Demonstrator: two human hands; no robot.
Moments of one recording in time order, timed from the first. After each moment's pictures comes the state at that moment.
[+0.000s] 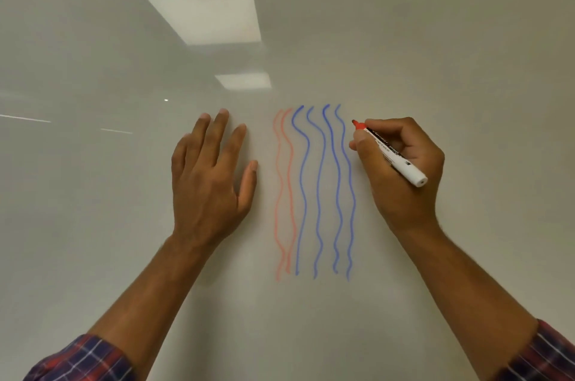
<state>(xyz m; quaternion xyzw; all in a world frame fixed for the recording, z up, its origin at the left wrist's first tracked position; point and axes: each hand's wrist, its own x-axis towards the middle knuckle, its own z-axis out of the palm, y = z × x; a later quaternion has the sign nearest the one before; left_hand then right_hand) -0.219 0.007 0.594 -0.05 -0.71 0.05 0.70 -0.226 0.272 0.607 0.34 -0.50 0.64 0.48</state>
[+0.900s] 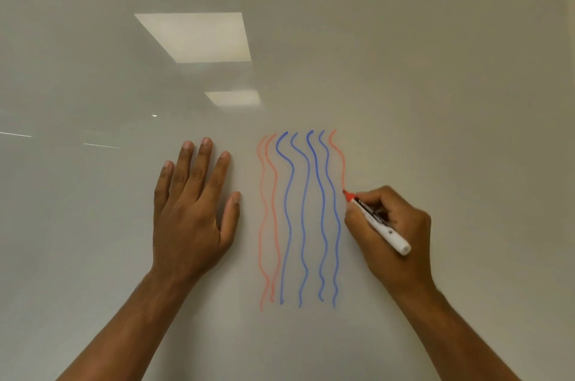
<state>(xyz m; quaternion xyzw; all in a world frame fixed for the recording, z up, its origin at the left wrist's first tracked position) -0.230 0.000 0.589 -0.07 -0.70 0.07 0.70 -0.241 0.294 0.566 0.29 -0.60 0.55 0.51</state>
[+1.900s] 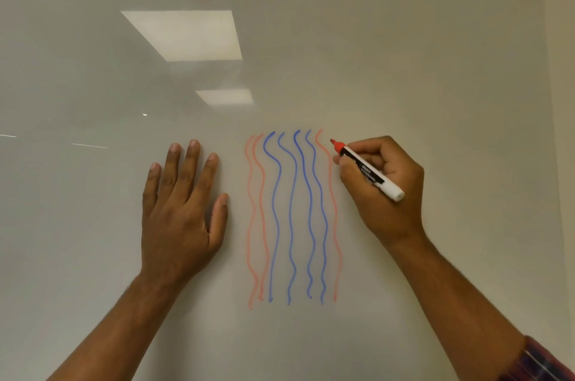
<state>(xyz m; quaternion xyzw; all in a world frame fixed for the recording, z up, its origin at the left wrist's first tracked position) -0.229 0.002 0.585 -0.07 -0.71 0.06 0.70 -0.236 0.303 0.620 0.34 -0.55 0.57 0.51</state>
